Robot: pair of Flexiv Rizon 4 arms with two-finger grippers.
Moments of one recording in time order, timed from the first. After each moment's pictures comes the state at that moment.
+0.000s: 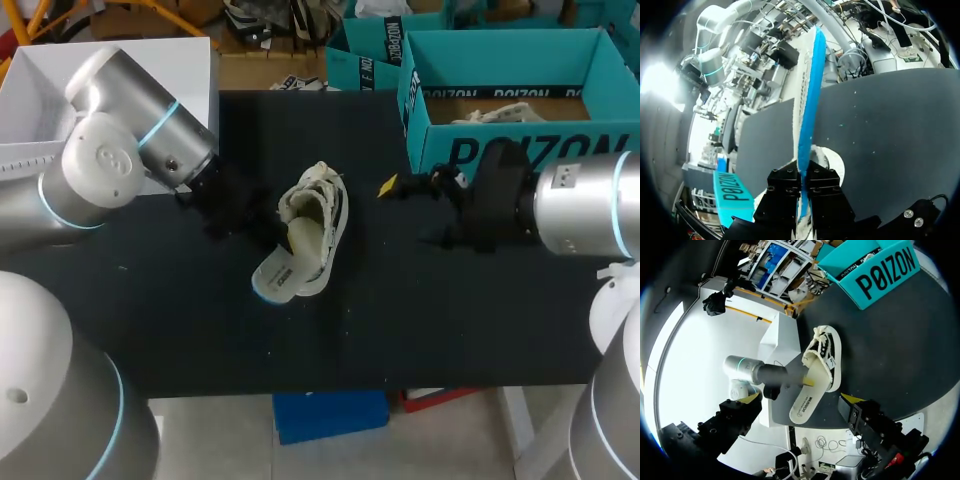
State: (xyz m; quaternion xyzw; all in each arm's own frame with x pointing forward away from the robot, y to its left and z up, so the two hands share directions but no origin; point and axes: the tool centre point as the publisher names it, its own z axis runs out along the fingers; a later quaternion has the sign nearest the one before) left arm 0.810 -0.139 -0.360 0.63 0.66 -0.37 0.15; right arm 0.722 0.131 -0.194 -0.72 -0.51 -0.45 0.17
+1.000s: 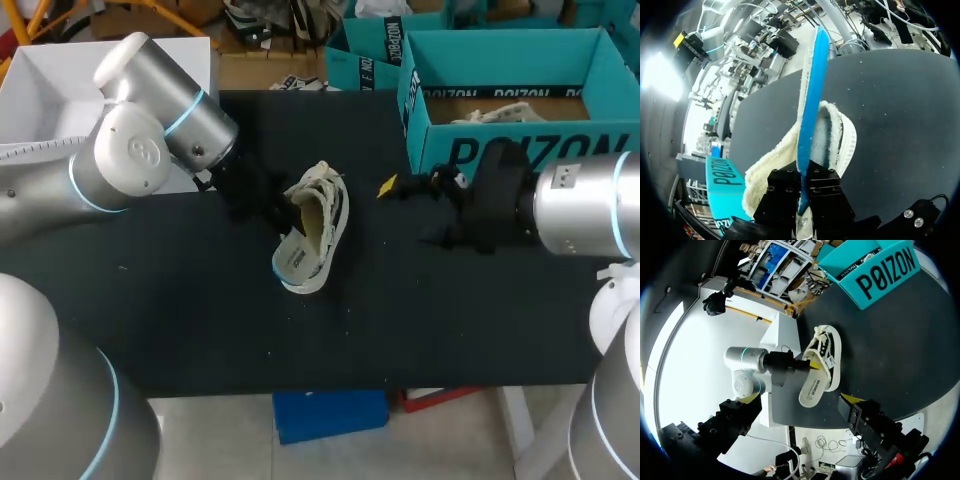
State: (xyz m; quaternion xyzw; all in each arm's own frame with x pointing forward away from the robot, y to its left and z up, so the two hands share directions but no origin) left arm 0.864 -0.155 -0.378 0.62 0.69 -0.33 0.15; right arm 0.722 0.131 -0.194 -0.72 -0.51 -0.45 0.17
